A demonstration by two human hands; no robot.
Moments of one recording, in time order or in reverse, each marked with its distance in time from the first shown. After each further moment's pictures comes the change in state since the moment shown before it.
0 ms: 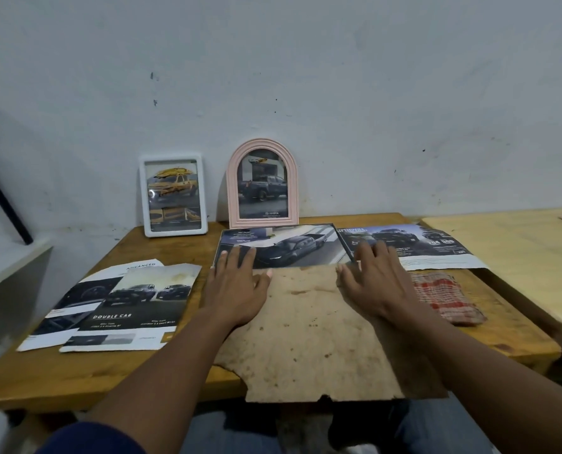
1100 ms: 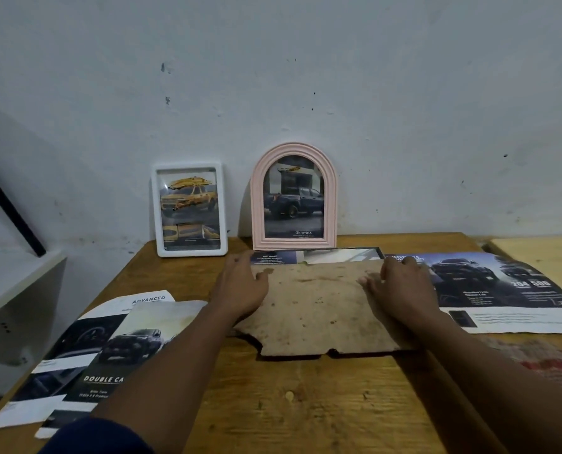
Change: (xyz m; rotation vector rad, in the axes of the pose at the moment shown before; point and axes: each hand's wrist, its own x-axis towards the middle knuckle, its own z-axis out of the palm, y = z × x) left_hand 0.117 -0.052 0.000 -0.403 -0.005 -0.223; right_hand 0.121 -0.010 0.062 0.058 -0.237 0.284
